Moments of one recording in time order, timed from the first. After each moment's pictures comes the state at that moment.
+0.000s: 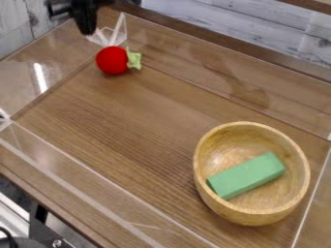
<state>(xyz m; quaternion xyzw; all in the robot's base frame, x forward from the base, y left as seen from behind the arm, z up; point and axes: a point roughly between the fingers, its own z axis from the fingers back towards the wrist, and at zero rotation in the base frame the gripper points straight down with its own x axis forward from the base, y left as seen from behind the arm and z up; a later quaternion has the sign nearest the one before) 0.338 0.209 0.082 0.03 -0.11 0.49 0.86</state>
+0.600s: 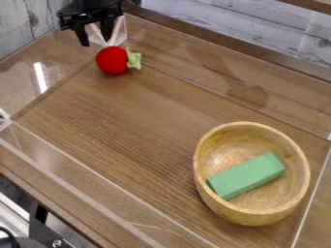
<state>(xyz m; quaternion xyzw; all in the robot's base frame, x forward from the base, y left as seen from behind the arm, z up) 0.350 0.211 0.072 0.05 -0.11 0.50 0.85</state>
